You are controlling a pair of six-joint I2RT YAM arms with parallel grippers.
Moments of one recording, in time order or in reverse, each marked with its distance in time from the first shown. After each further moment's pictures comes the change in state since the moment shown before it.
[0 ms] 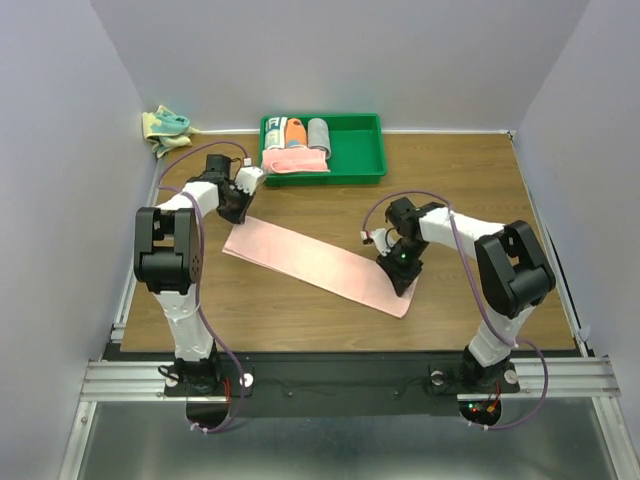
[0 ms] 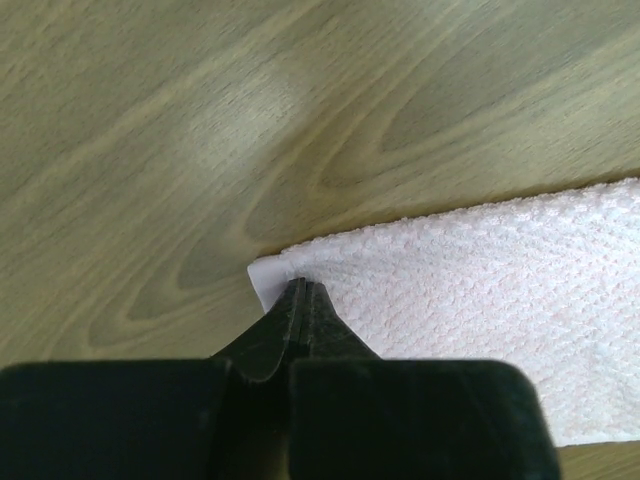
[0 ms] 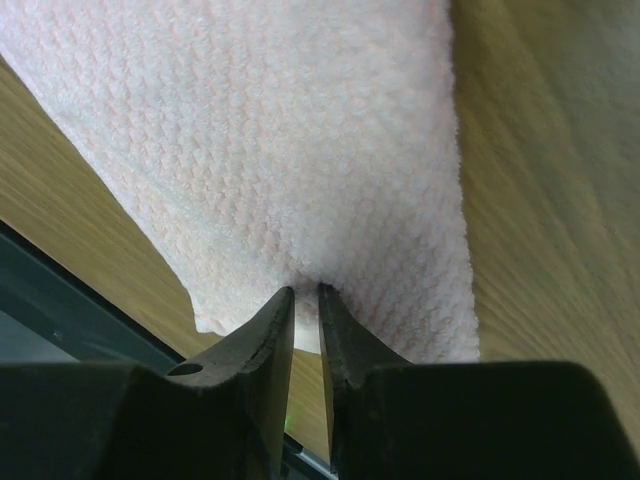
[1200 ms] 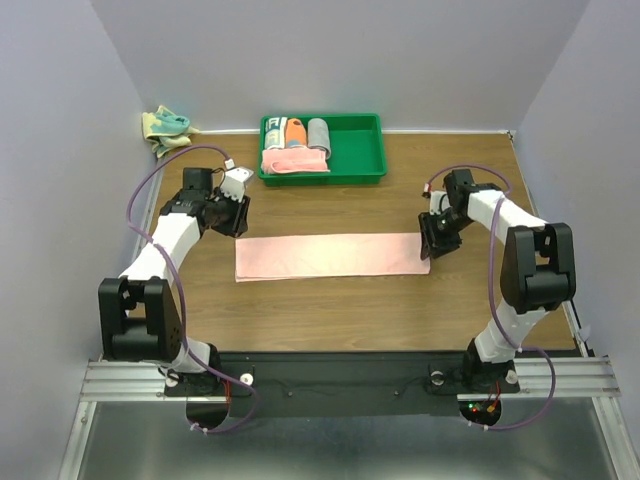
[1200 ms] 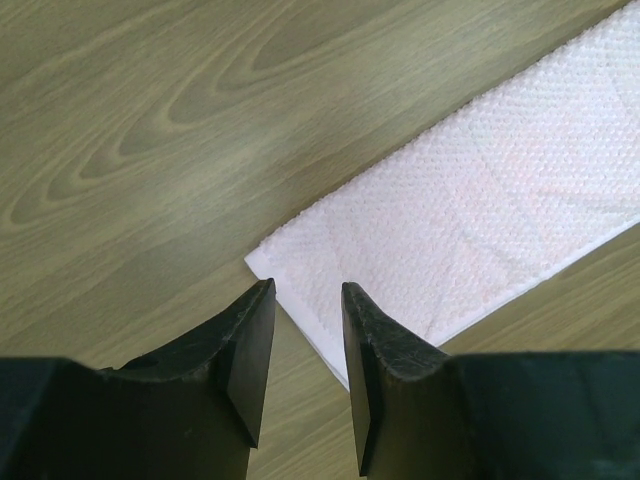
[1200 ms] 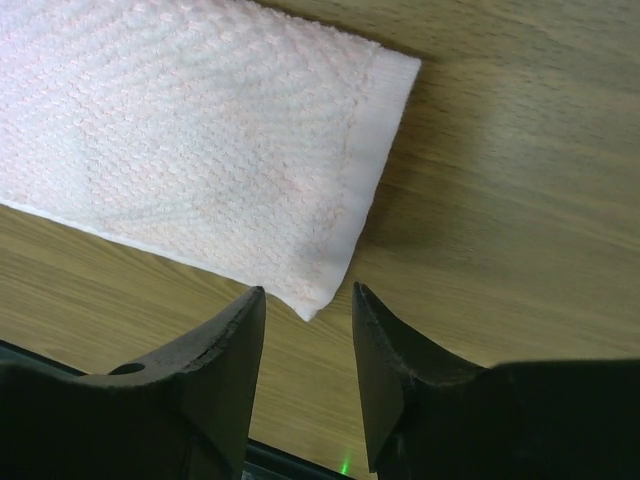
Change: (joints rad) left arm 0.001 -0.507 -0.293 -0.014 0.120 -0.155; right arm -0.374 -0.023 0.109 0.043 -0.023 0.299
